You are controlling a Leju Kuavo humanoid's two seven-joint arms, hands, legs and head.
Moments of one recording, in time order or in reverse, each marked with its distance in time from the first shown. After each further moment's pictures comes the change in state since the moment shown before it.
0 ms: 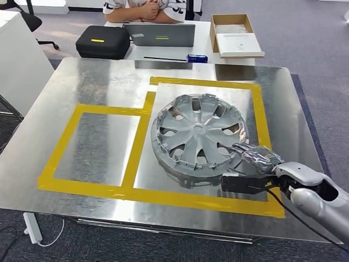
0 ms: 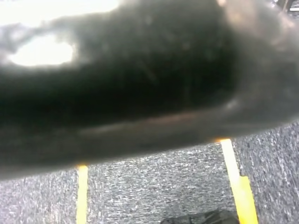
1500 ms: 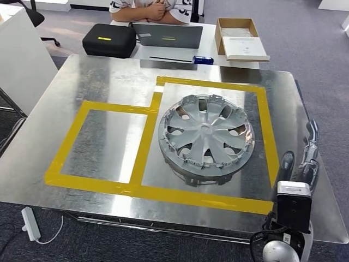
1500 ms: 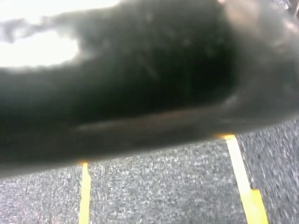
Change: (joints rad) left arm 0.003 -0.045 0.008 -0.001 -0.037 0.073 0.023; right arm 0.648 0.701 -0.599 -0.350 0.155 -0.927 -0.347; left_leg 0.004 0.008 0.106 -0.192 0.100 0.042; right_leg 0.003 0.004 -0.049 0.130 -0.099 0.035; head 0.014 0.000
